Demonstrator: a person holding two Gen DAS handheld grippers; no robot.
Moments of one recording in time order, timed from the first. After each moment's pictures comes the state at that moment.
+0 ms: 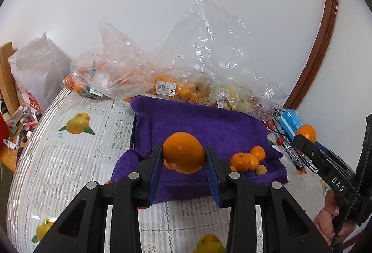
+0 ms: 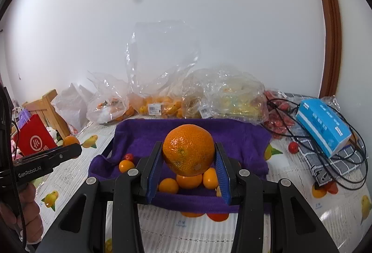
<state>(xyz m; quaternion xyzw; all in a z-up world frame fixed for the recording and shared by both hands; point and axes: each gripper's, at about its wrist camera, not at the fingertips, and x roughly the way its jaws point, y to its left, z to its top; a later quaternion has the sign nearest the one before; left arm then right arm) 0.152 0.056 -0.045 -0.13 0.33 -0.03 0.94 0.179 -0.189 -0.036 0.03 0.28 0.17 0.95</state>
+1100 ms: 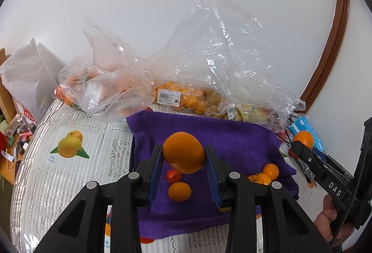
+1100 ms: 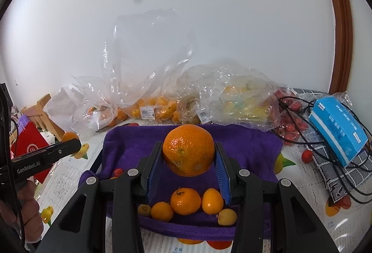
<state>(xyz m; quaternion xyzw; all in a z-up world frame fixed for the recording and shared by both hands) 0.213 0.063 -0.048 -0.12 0.34 -0.02 0.93 0.241 -0.181 -0.048 0.05 0.31 0.17 0.94</state>
